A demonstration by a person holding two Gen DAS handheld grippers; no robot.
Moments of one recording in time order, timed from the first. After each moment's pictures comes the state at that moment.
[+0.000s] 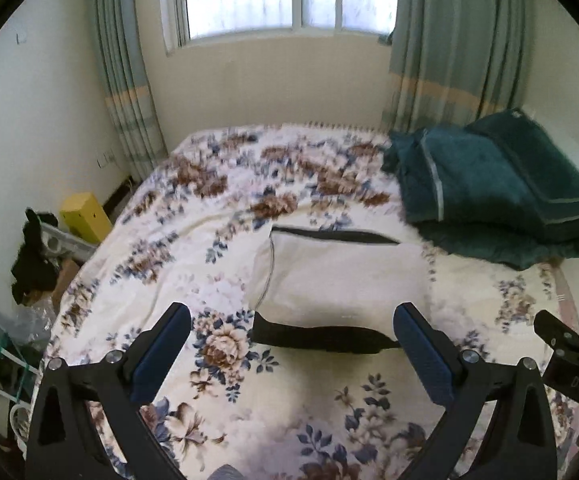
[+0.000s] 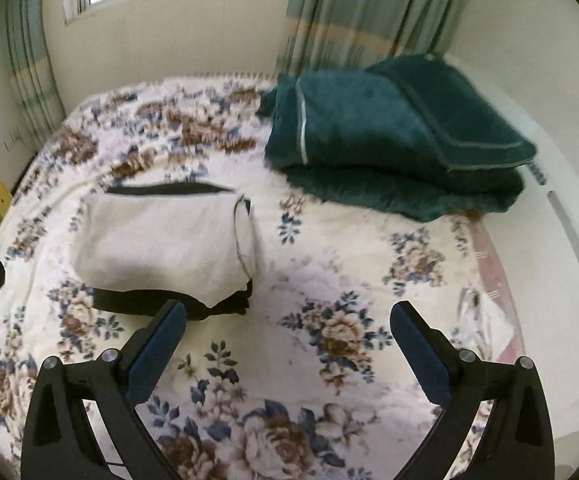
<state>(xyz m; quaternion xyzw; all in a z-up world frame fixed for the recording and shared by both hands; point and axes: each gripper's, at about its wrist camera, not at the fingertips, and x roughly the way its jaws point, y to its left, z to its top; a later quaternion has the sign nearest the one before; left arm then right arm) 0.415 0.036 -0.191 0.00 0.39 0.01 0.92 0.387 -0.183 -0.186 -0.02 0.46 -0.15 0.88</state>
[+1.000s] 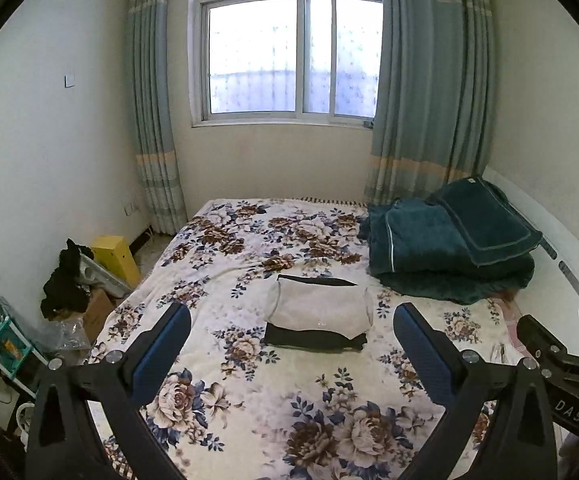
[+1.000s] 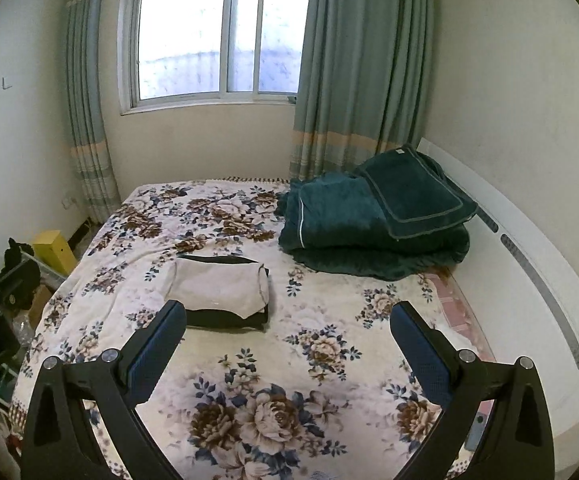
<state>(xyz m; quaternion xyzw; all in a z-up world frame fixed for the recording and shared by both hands) 0.186 0.040 -0.009 -0.01 0.29 0.01 0.96 0.078 -0.146 0.071 -0.01 0.32 -0.10 0.94</state>
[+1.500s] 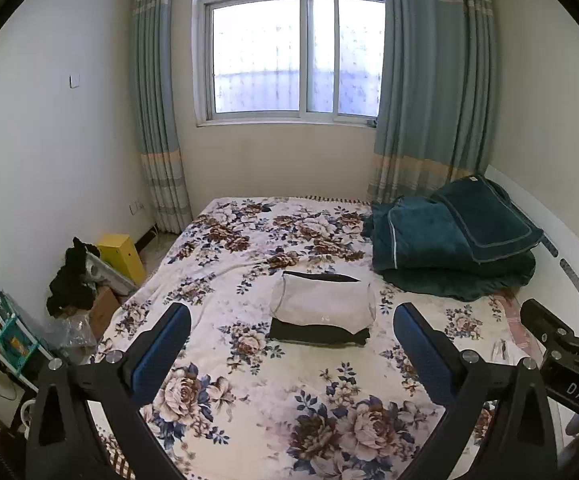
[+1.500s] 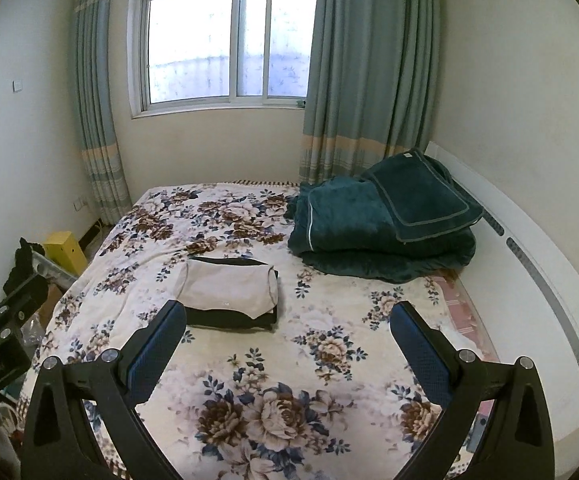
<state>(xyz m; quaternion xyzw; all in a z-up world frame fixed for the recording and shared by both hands) 0.167 0.042 -0.005 -0.01 0.29 0.02 0.96 0.073 -0.145 0.082 -0.01 0.31 -0.08 0.95</state>
